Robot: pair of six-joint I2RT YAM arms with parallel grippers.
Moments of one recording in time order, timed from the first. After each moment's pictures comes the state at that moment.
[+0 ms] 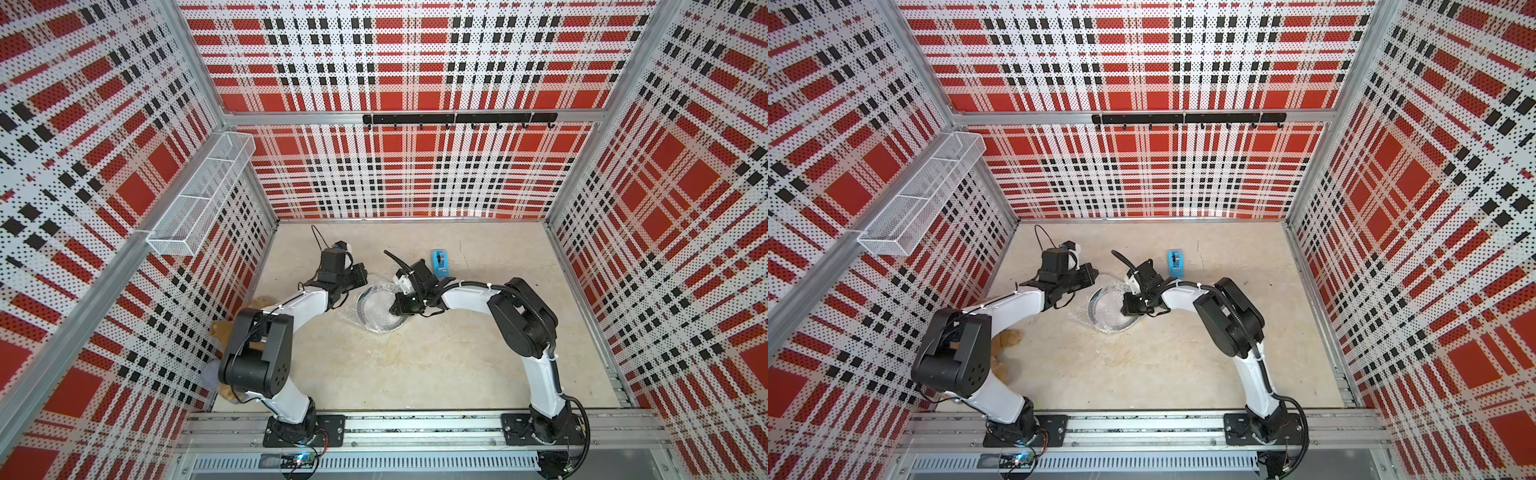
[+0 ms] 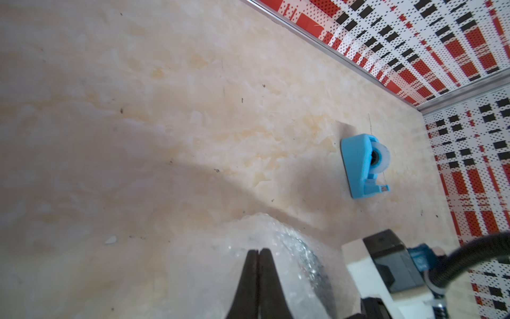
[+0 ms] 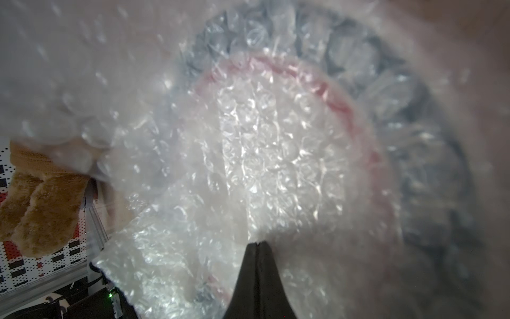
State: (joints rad) left arm -0.22 1.60 0.88 0.07 0.25 -0.53; right arm 0.72 2.12 1.36 -0.20 -0.44 0.57
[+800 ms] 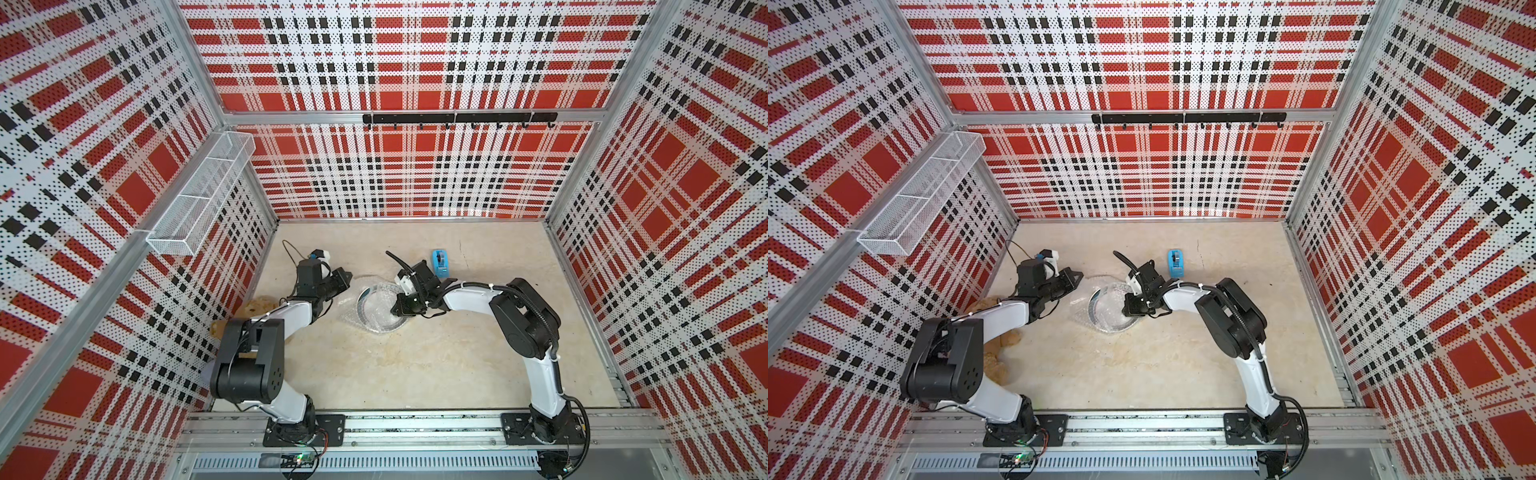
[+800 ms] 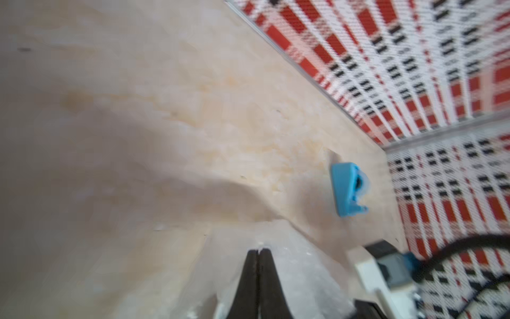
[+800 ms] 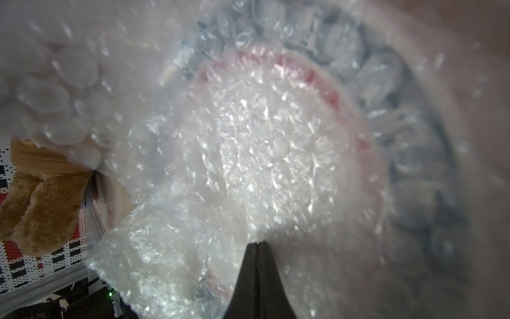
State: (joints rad) left arm 0.02 1.62 0.74 0.27 0.39 -0.63; right arm 0.72 2.10 1.32 -0.17 -0.44 0.58
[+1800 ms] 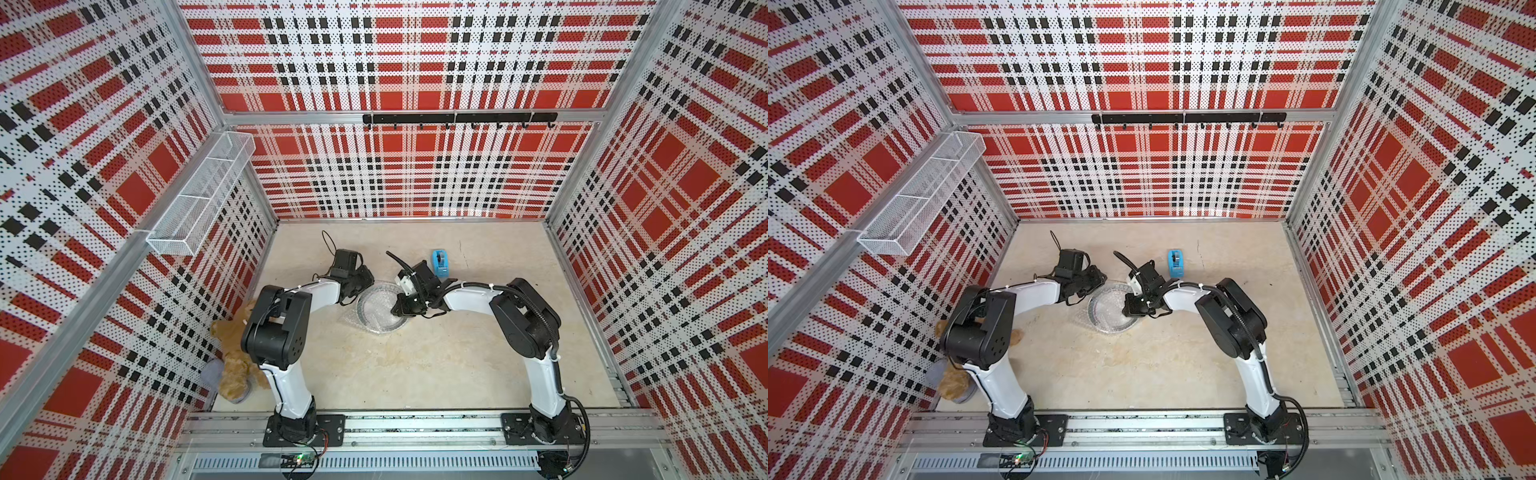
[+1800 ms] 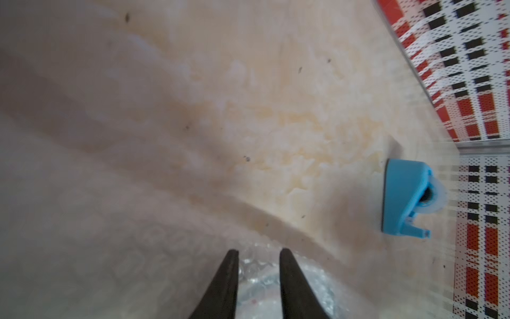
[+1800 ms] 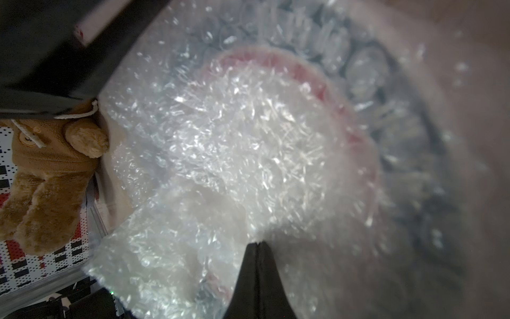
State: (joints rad) left arm -0.24 1.85 0.99 0.02 0.20 -0.76; right arm 0.72 2.10 1.32 -0.17 -0.44 0.58
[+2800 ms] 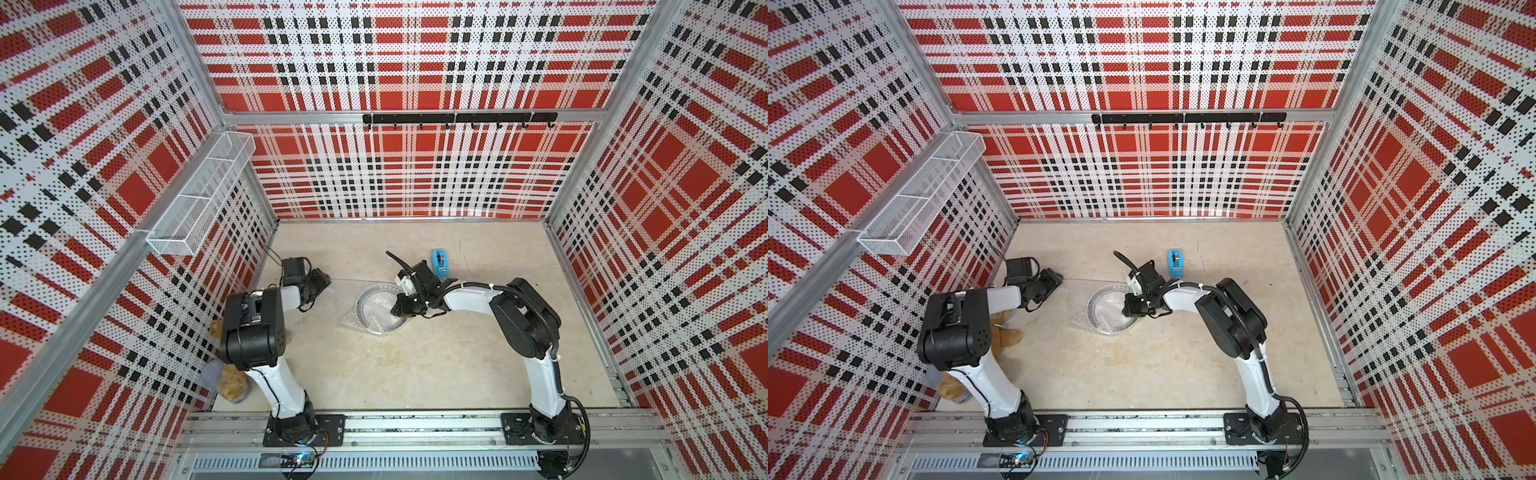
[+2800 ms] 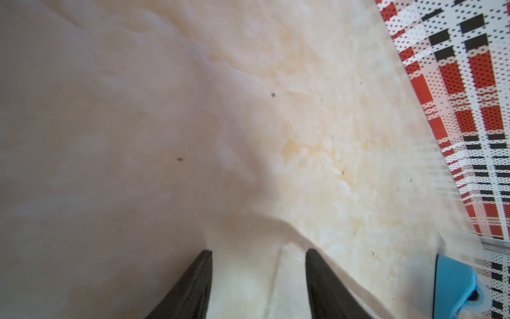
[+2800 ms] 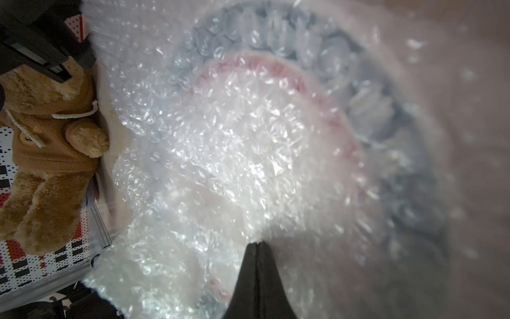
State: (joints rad) left arm 0.17 1.80 0.90 0.07 0.26 -0.62; right arm 0.72 2.10 1.32 -0.18 -0.44 0.58
